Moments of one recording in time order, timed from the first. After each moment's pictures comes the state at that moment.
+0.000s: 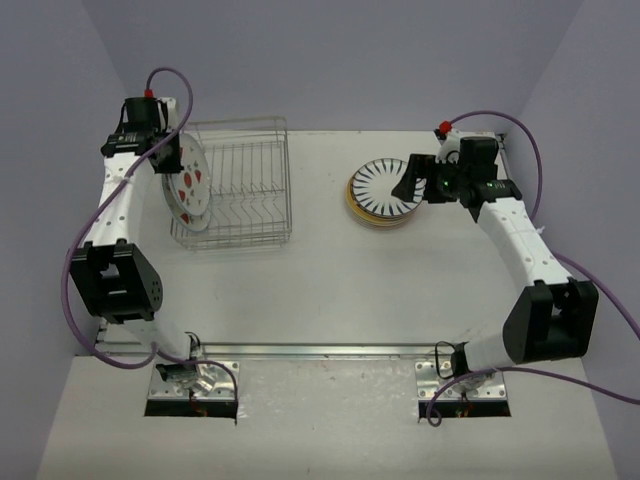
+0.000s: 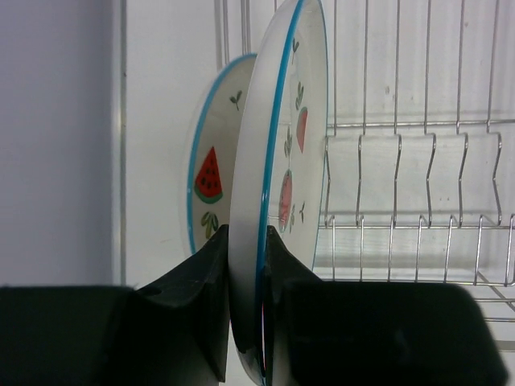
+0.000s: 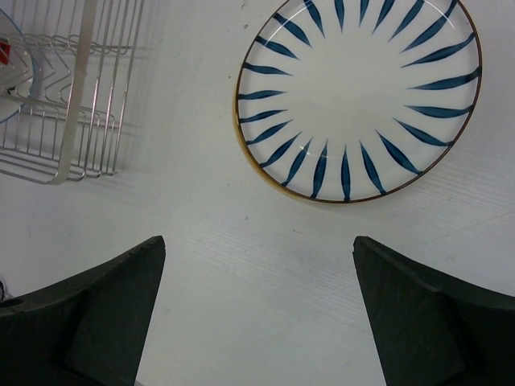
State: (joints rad) left arm 0.16 1.67 1.65 -0.80 -0.03 0.09; right arm 0.07 1.44 1.18 -0.41 -0.40 0.15
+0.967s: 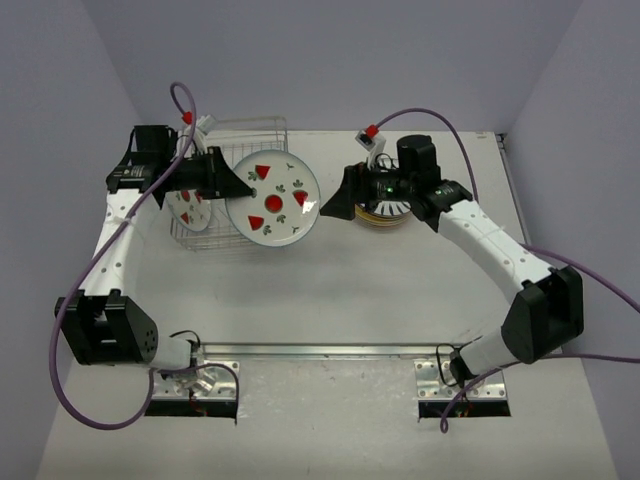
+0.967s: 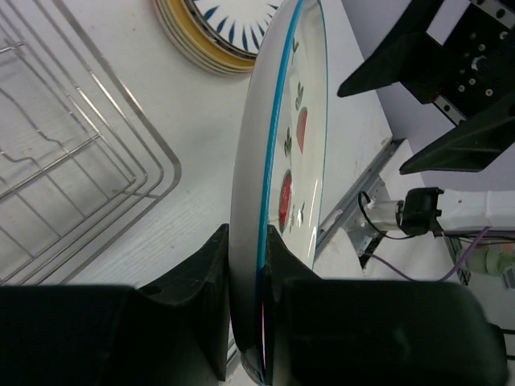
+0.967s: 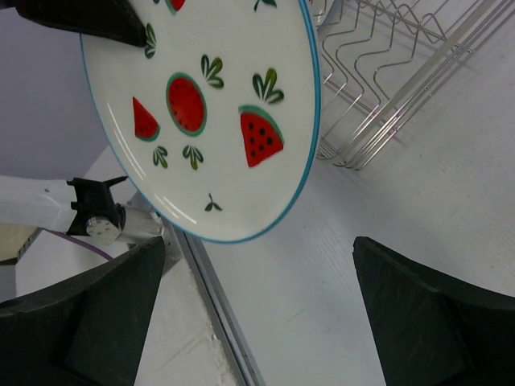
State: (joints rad) left arm 0.07 1.39 1.38 -0.75 0.95 -0.13; right arm 0.43 1.48 1.22 -0.20 -0.72 0.29
